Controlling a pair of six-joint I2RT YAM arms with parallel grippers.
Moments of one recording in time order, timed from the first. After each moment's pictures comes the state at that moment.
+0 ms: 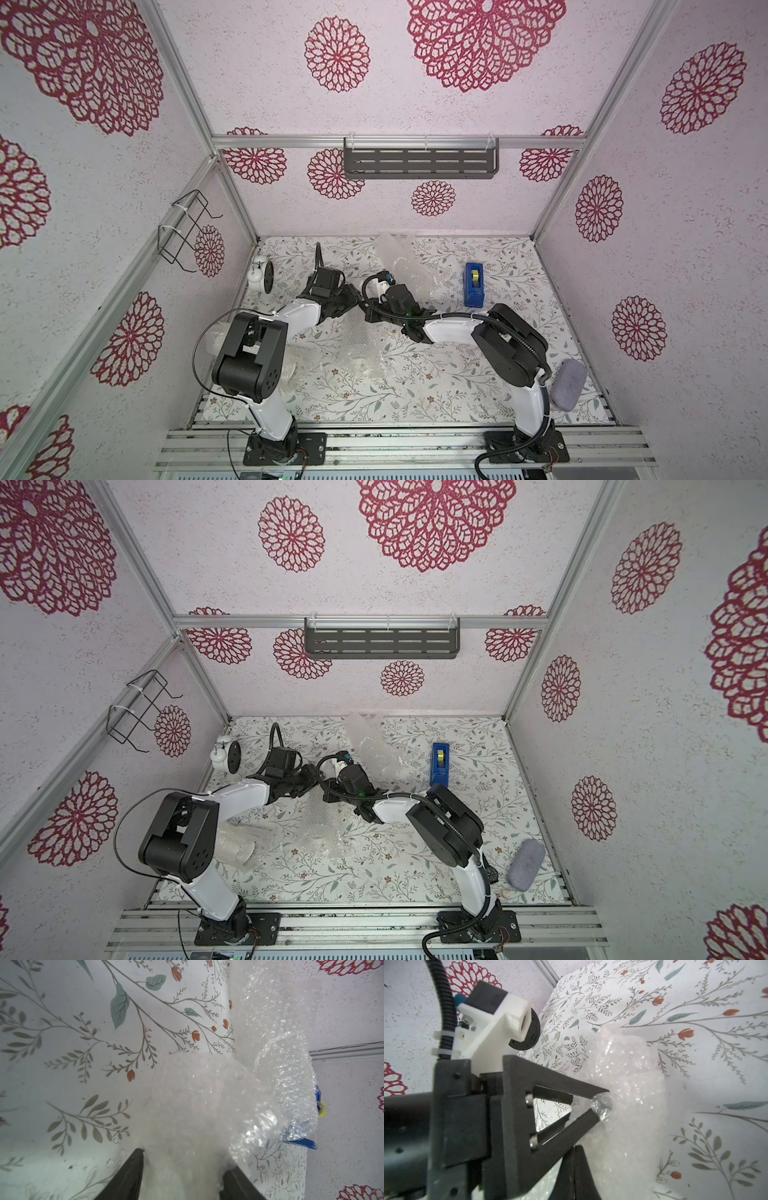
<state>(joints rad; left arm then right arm) -0.28 1.76 0.98 -0.07 0.20 -0.77 0.86 2.02 1.20 0.41 -0.11 0.67</state>
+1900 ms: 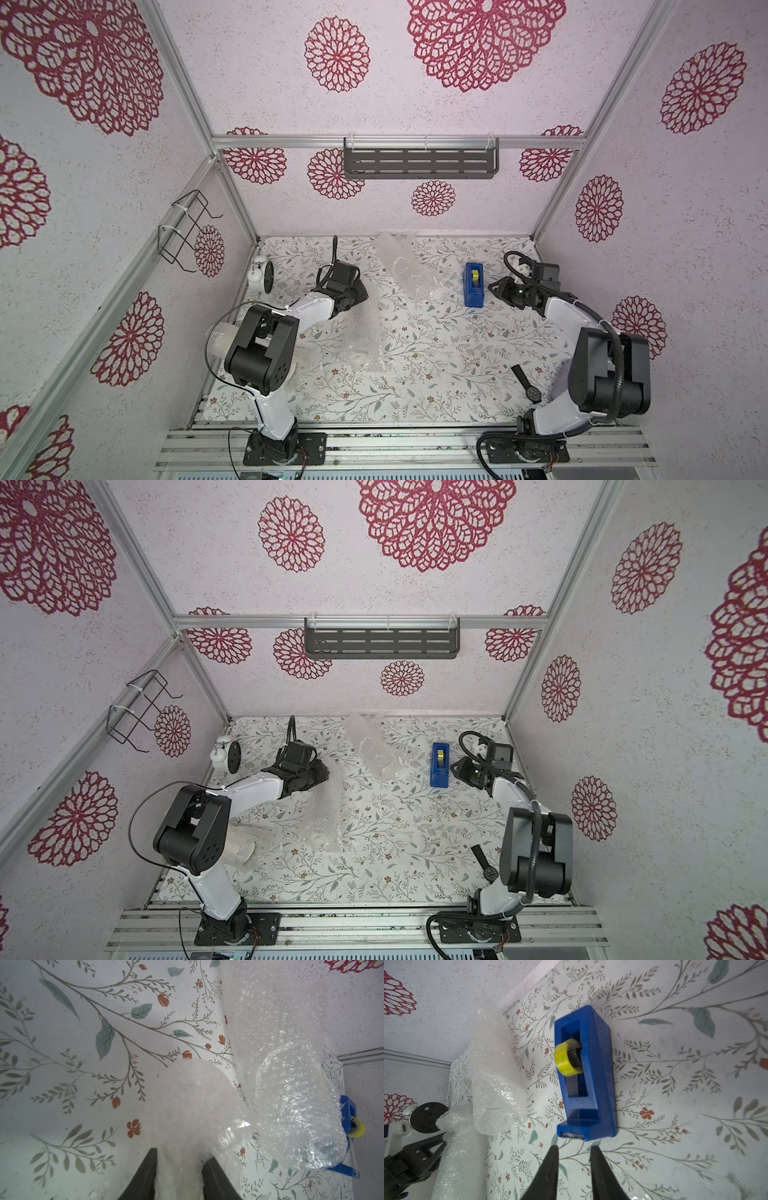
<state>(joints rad) -0.37 1.82 1.08 -0.09 0.01 -0.74 -0.14 1.63 1.00 -0.22 -0.53 0.37</state>
